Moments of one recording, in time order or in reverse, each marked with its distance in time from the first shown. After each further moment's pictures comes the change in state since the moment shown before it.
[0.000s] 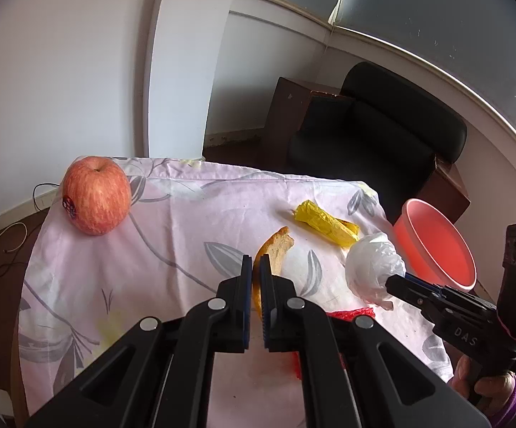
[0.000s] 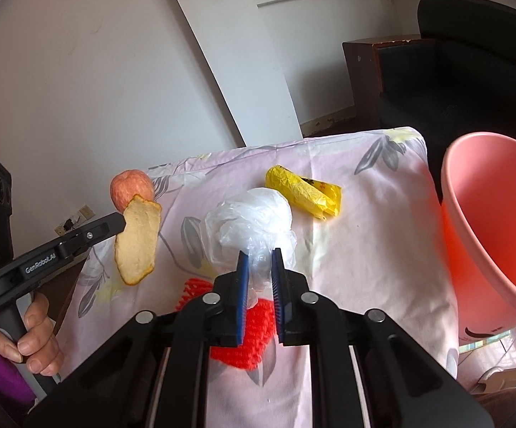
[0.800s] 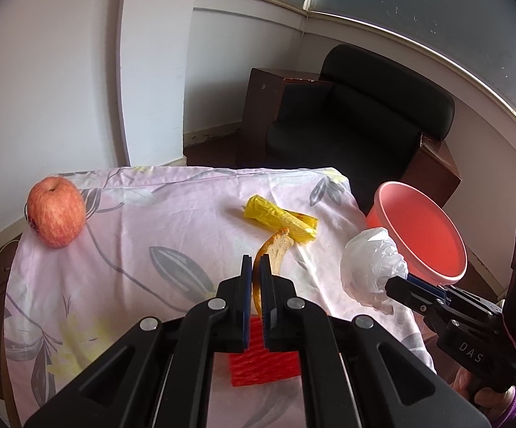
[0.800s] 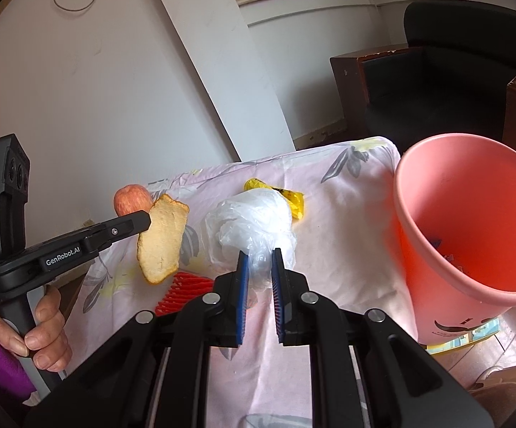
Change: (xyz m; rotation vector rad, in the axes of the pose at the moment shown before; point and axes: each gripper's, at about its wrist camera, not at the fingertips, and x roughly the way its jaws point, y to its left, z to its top) left arm 0.011 -0.064 0.006 0.090 0.034 -0.010; right arm -0.039 -0.034 -0.007 0.030 -0.070 0.014
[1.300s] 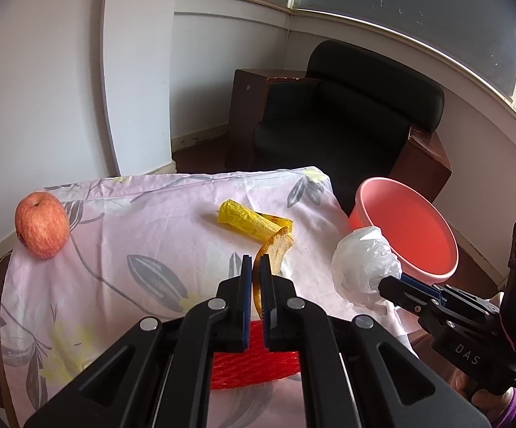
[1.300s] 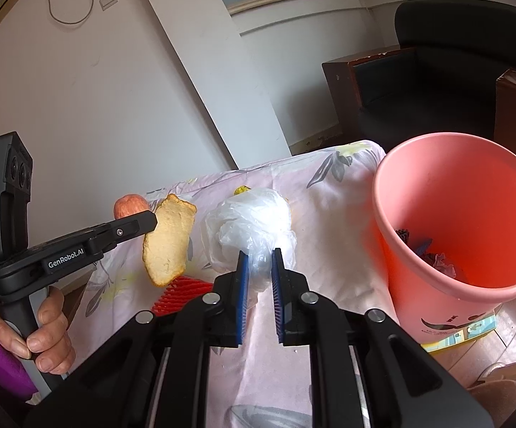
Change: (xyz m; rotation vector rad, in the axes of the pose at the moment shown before) left arm 0.001 -0.028 0.004 0.046 -0.001 -0.016; right arm -0.015 -0.011 -0.002 0.030 -0.030 0.004
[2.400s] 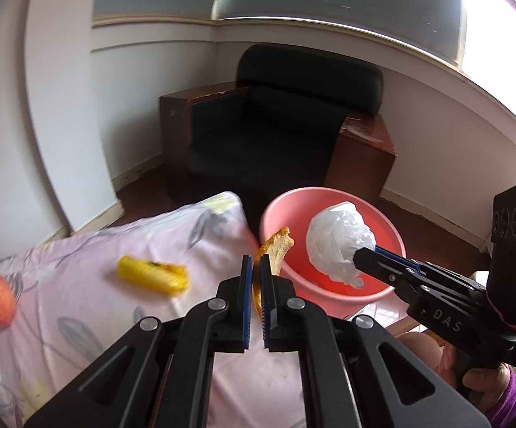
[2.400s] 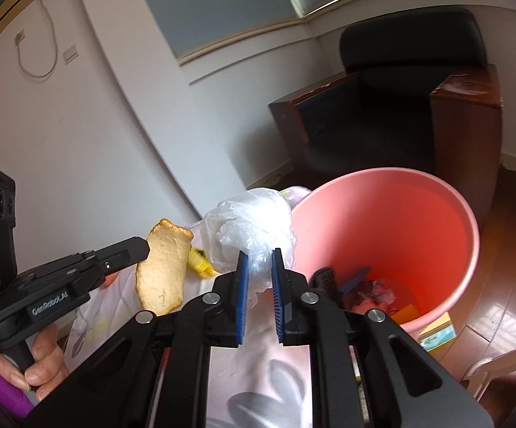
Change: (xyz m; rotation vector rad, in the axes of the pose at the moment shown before) left arm 0.014 -0.112 0.032 0.214 -0.050 -0.151; right arm -0.053 -0.077 0.025 0.124 -0.175 -0.133
